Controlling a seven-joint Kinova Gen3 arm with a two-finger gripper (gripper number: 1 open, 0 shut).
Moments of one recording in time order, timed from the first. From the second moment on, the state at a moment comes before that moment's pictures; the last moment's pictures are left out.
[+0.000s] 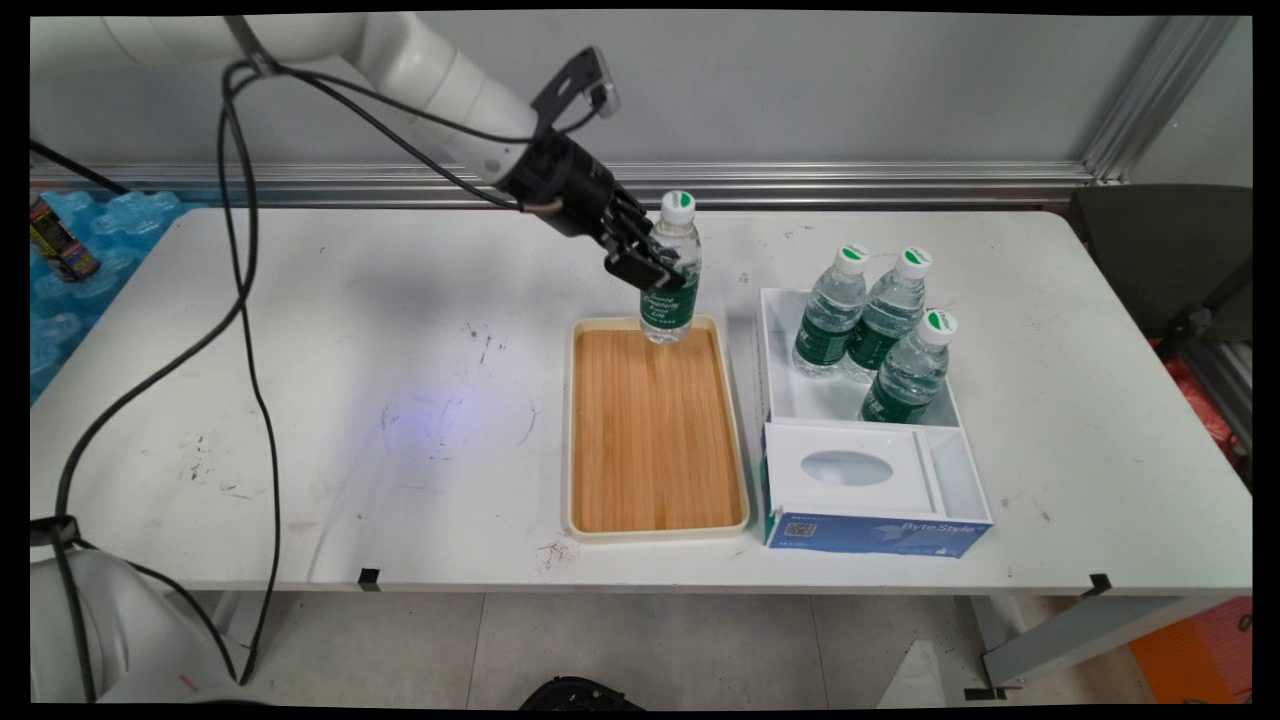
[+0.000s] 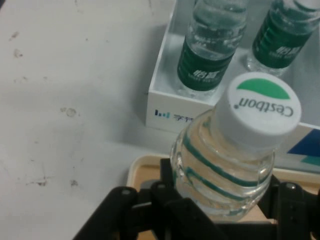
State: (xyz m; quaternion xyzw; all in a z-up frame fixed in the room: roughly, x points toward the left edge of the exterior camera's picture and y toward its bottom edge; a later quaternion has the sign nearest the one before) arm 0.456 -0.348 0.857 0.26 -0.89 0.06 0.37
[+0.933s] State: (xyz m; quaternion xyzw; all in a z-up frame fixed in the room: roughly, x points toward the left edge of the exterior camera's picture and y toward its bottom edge) arm 0.442 -0.362 0.800 0.25 -0.89 0.06 0.37
